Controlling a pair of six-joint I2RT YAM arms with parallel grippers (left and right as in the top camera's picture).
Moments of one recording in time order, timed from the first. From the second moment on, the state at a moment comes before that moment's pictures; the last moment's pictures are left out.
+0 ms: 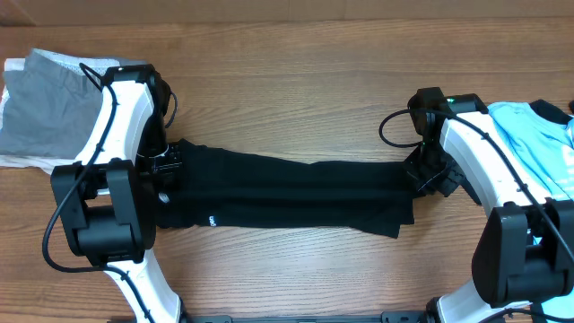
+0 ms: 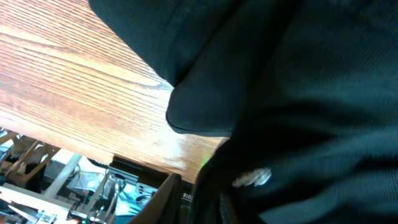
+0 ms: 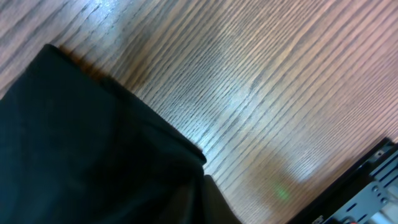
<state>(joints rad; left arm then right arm) 0.07 2.04 1.62 -1.60 -0.14 -0.31 0.10 1.76 1.30 -1.33 0.18 0.90</state>
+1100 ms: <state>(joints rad) 0.07 2.04 1.76 -1.52 0.10 -0.28 -0.32 1.76 1.30 -1.06 -0.31 0.29</state>
